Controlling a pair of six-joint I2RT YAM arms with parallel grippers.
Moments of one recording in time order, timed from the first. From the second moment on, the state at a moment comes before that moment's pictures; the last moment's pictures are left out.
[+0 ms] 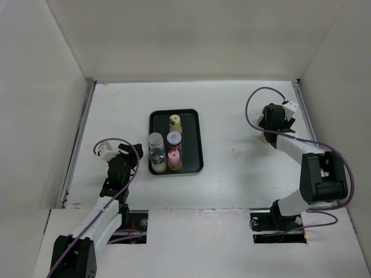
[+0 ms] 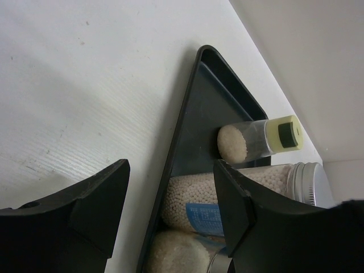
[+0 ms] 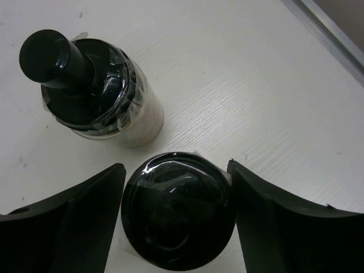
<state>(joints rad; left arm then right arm) -0.17 0.71 0.05 0.40 -0.24 -0.93 0.08 1.51 0.83 0.03 0.57 0.47</state>
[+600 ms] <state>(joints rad) -0.16 0.71 0.05 0.41 -0.23 -0.93 0.64 1.40 0.84 0.05 0.58 0.45</state>
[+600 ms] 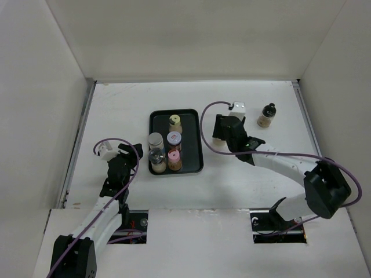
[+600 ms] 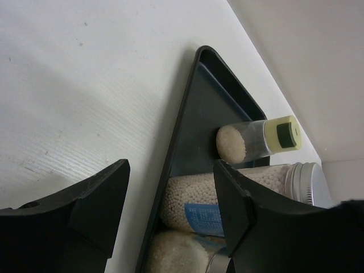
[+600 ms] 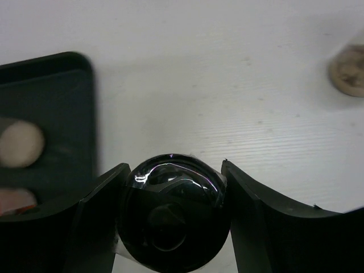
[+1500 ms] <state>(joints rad) -0.15 0.70 0.05 0.41 -0.23 -0.93 0.85 1.86 1.22 0.09 0.51 0.40</state>
